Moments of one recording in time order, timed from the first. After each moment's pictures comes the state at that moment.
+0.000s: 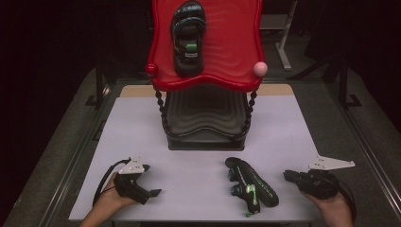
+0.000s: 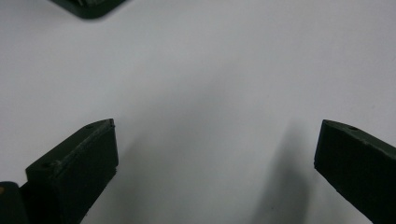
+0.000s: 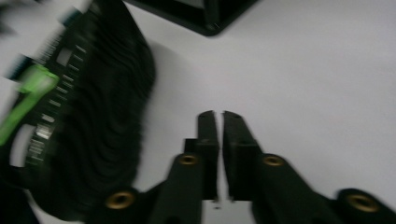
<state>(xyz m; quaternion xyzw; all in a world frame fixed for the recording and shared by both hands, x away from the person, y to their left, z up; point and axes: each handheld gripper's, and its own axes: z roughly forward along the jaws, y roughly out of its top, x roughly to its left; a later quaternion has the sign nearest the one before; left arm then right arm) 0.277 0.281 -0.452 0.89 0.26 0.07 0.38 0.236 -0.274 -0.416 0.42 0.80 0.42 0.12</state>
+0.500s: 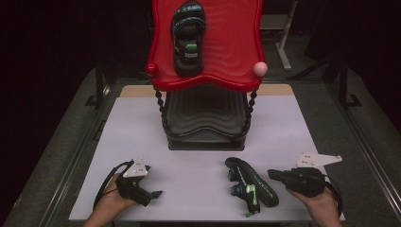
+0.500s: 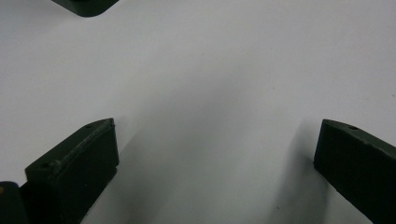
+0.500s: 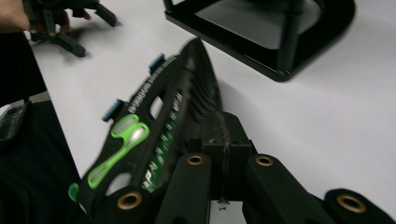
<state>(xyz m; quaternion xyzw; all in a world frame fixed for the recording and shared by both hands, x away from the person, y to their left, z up) 0.273 0.275 -0.453 0.89 0.25 0.10 0.36 0.241 -0.235 -0.397 0.35 0.81 0.47 0.08</state>
